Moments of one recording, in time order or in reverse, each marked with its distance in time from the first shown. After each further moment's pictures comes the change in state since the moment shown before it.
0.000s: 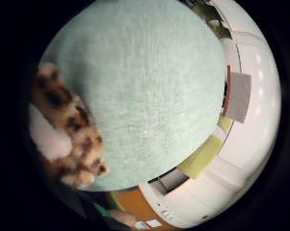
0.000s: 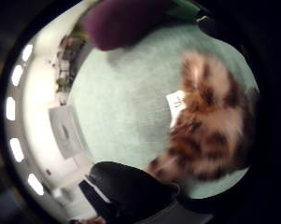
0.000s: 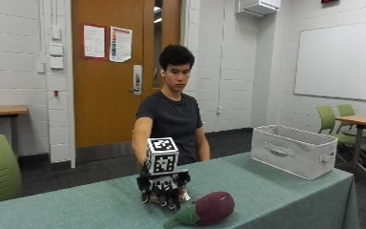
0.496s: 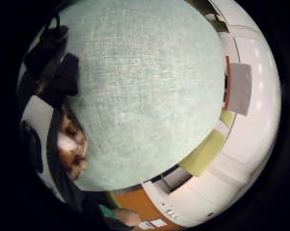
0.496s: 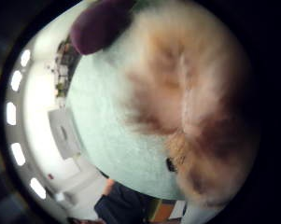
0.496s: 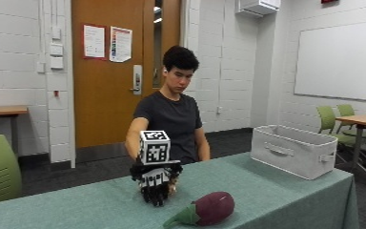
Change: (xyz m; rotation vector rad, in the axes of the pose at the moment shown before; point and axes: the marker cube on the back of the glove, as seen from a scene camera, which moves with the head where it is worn) arm 0.038 0.020 0.023 -0.013 -0.017 0.059
